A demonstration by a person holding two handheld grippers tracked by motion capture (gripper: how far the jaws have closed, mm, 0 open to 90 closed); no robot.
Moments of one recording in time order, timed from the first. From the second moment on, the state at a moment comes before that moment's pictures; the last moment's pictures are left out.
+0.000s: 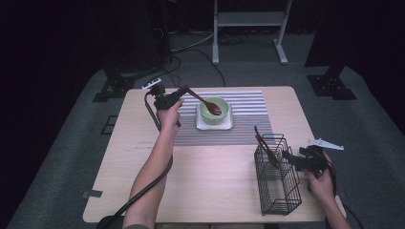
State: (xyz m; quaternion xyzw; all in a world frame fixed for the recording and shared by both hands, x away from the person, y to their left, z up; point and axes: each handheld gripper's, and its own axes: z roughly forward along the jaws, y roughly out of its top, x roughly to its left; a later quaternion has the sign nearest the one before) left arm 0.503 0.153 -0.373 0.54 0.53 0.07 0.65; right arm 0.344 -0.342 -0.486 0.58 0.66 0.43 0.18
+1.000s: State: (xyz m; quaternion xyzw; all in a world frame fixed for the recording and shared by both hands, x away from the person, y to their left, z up) left arm 0.511 0.154 -0.396 0.53 0.56 0.08 0.64; right arm 0.344 -0.343 -0.486 0.58 0.66 0.43 0.18
